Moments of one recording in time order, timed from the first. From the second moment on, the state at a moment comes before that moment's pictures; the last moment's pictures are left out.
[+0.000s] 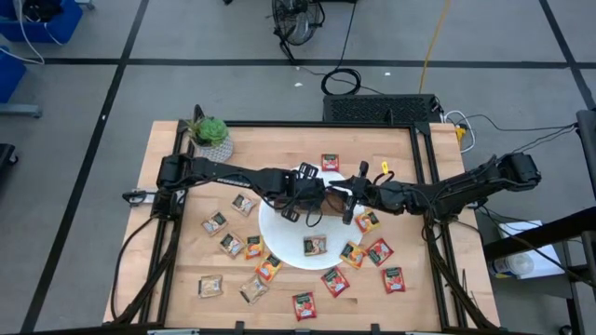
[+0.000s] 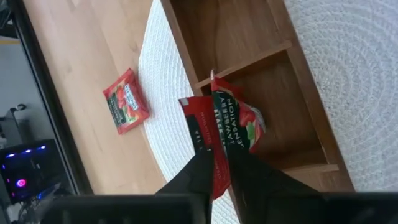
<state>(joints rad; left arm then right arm) -0.01 2.00 1.59 -0.69 -0.34 0.56 0.14 1.23 0.51 0.59 0.49 -0.01</state>
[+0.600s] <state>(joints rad) -0.03 1.92 1.59 -0.72 -0.15 0.53 0.14 1.22 0.51 0.58 0.49 -0.01</state>
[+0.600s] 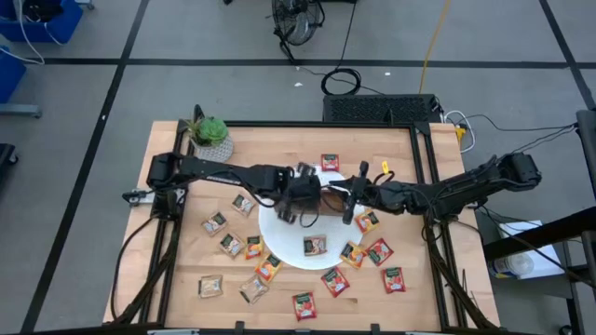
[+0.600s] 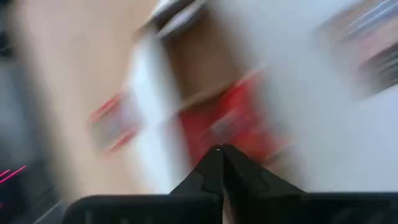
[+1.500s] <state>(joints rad) -0.12 1.99 1.44 -0.49 -0.41 0.52 0.16 1.20 0.51 0.53 0.49 -0.01</state>
